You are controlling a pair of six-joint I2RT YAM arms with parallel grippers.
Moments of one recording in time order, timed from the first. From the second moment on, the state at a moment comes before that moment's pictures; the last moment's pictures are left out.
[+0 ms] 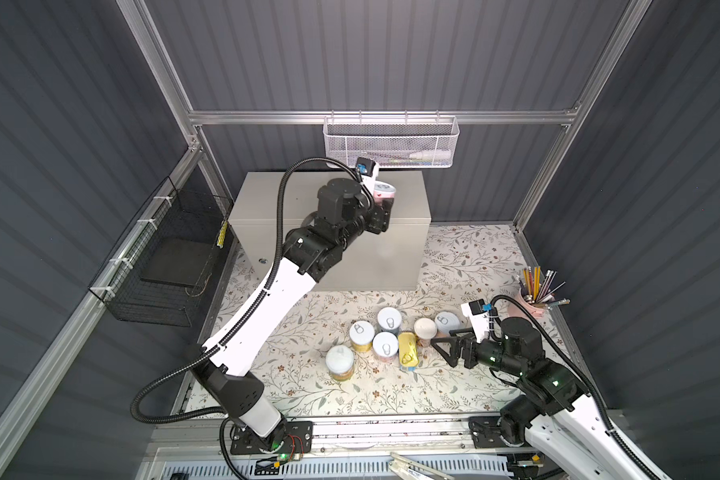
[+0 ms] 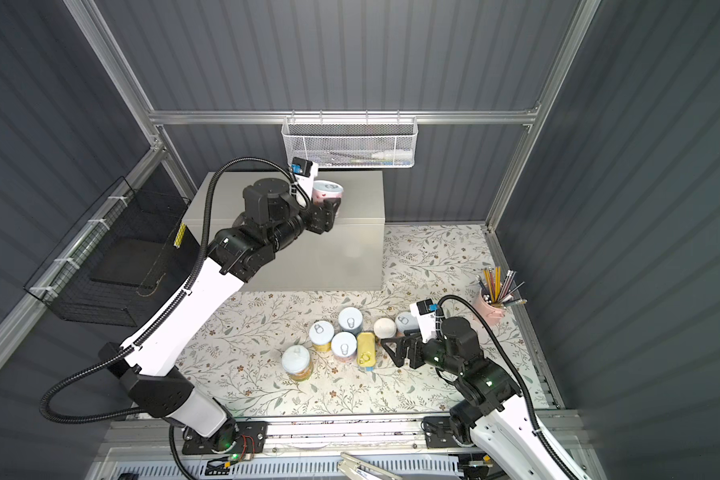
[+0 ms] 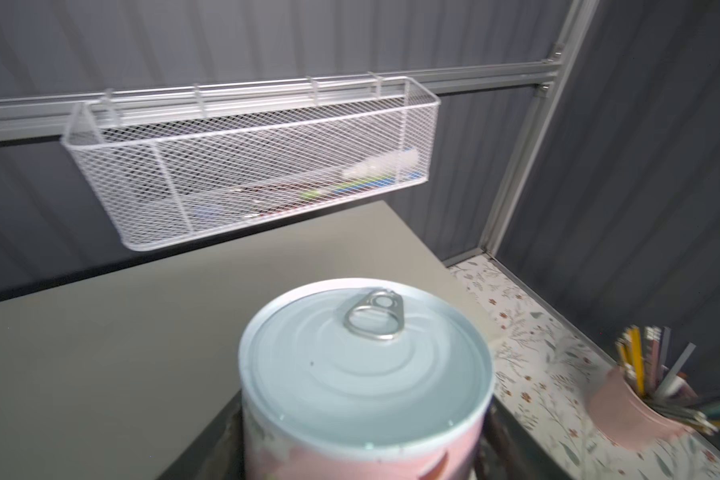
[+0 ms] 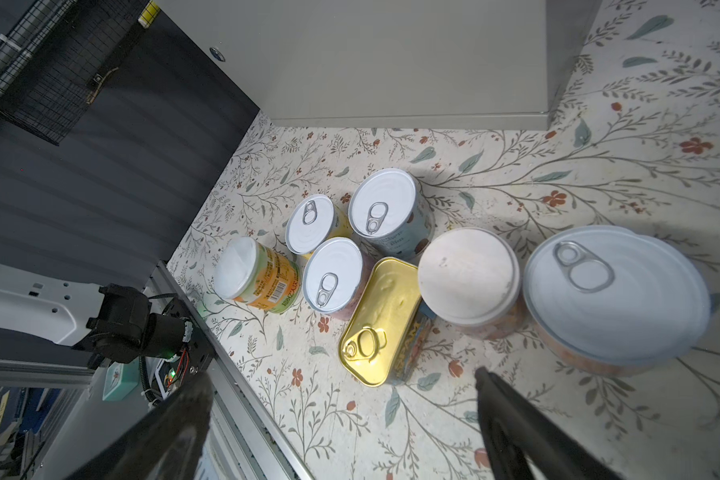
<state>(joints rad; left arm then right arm) -0.67 1.64 1.96 -0.52 -0.21 -0.05 0.50 0.52 0.49 -0.48 -0.39 0.44</state>
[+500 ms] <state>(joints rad) -0.40 1.80 2.16 -0.53 -0.11 -0.09 0.50 0.58 0.50 -0.48 -0.32 0.42</state>
